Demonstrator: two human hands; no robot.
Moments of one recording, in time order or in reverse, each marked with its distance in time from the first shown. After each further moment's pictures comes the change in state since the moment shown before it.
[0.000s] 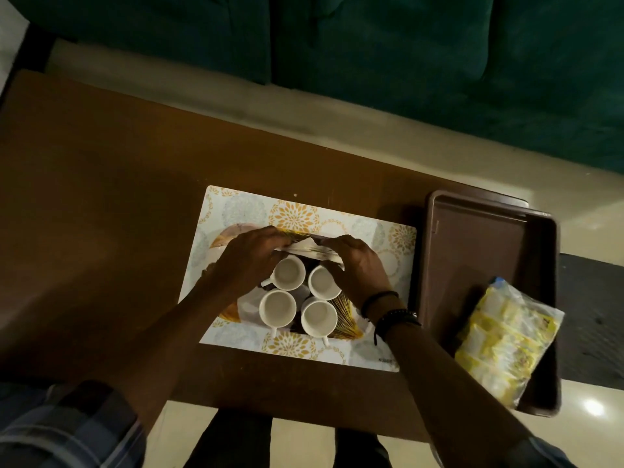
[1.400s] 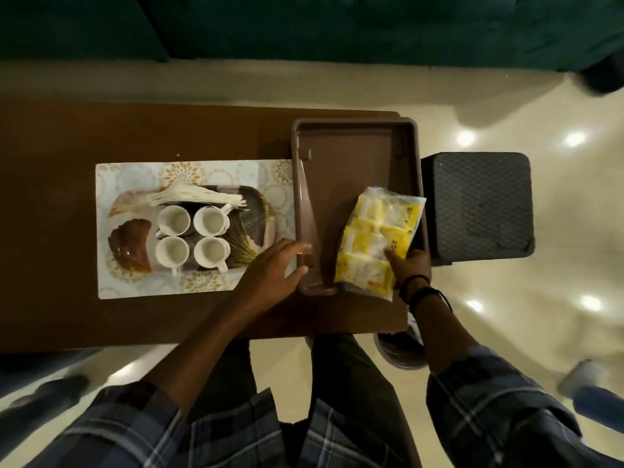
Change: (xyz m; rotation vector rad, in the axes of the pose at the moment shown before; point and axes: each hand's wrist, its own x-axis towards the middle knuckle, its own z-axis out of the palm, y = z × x) left_hand -0.066 0.240 0.143 -0.154 -0.141 0.065; right_hand -0.245 0.241 -0.051 0.770 0.313 1.196
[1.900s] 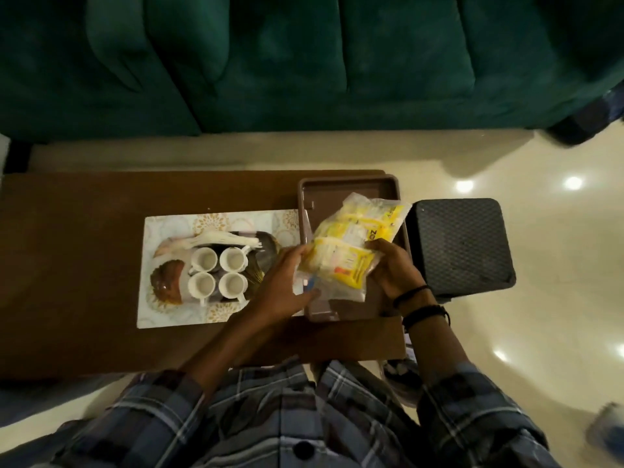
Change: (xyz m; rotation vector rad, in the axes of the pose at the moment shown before) left_hand -0.022 0.078 -0.059 -0.176 0.039 -0.067; right_hand -0.103 -0.103 -0.046 0.752 -0.605 -0.056
